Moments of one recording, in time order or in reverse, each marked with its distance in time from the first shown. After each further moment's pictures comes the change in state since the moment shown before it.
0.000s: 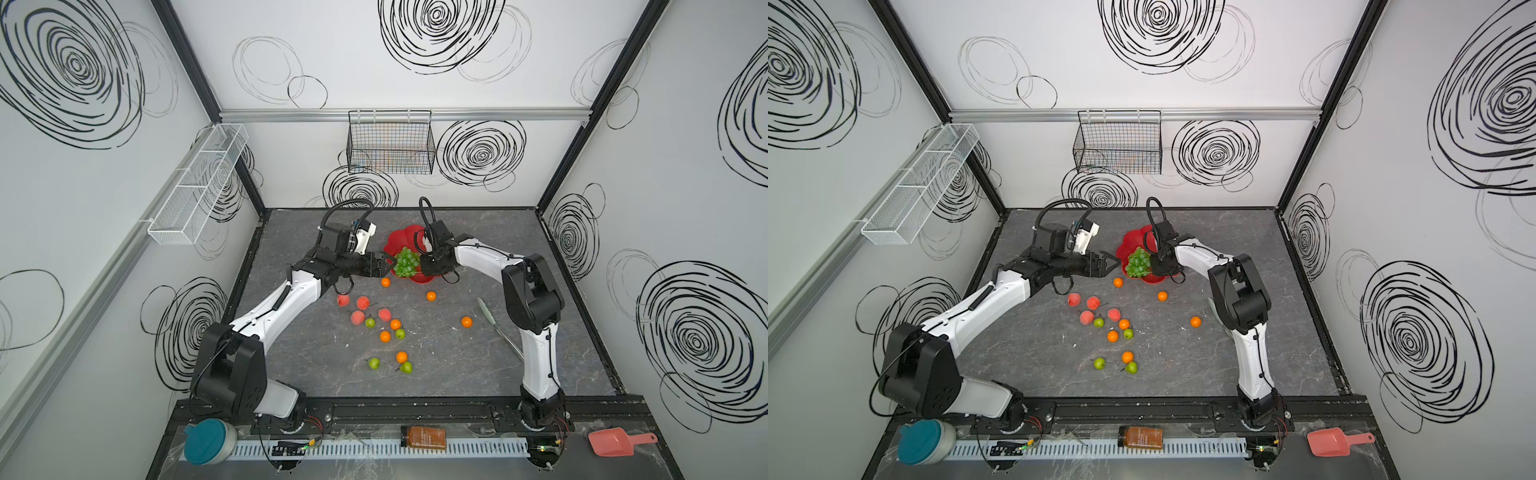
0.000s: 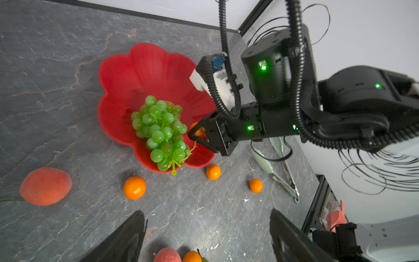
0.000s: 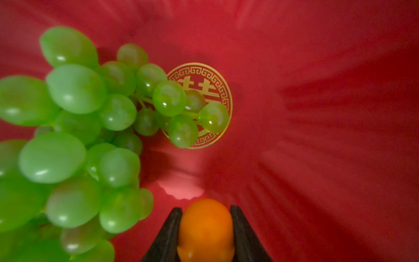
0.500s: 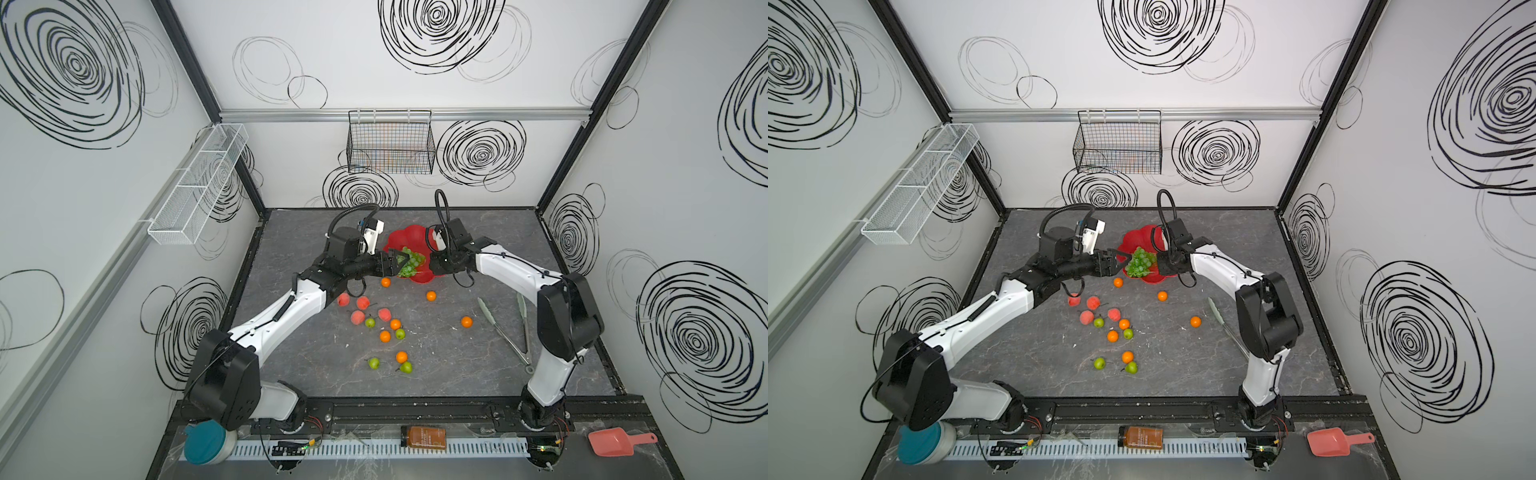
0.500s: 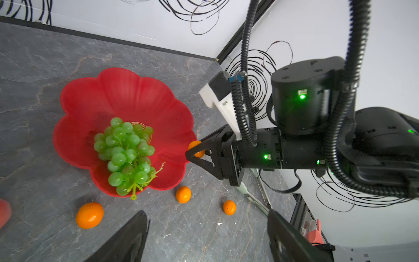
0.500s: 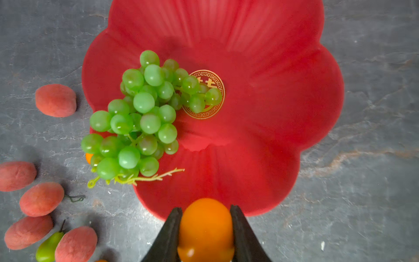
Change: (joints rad) left arm -0.082 -0.040 -0.065 0.229 -0.064 -0.194; right arm 0.002 -0.257 -0.168 0.035 0.005 0.010
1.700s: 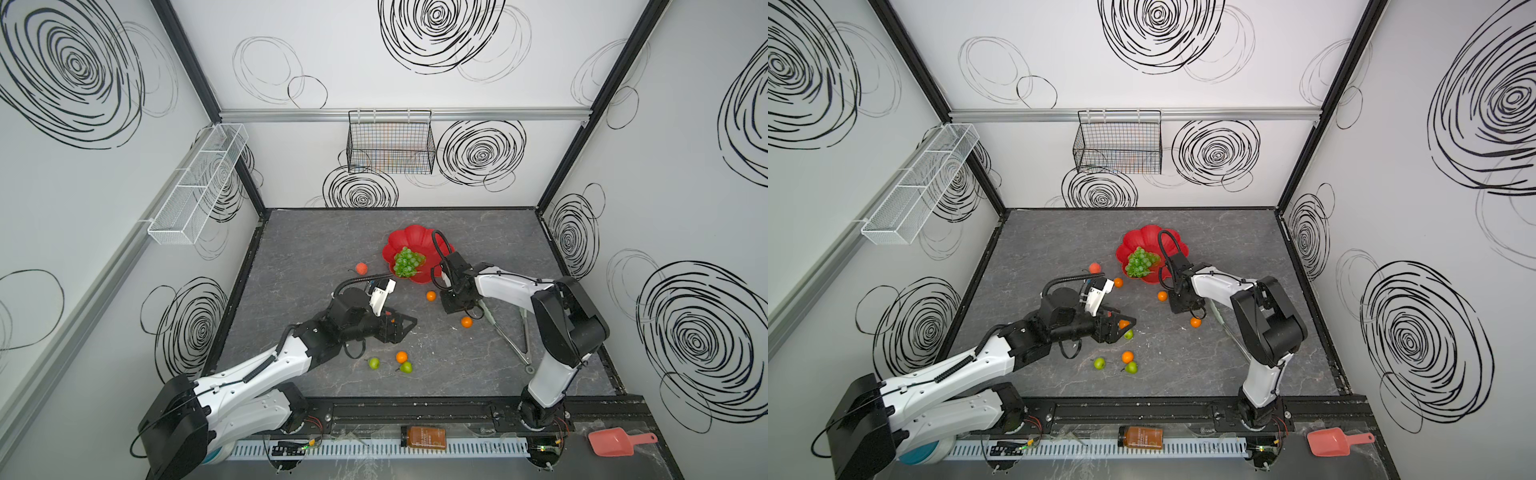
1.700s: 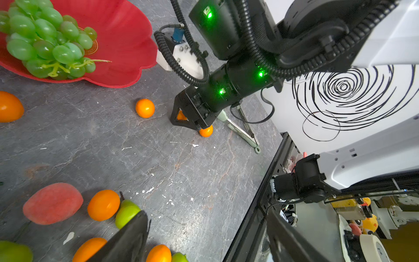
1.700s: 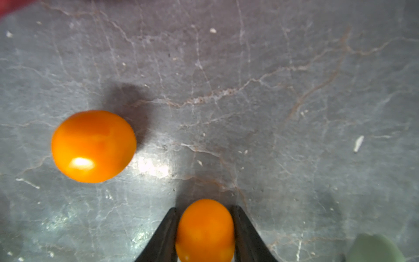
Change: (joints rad) left arm -0.343 -0.379 -0.439 0.051 -0.156 -0.079; right arm 0.035 -0.089 -0.344 -0.063 0.060 -0.007
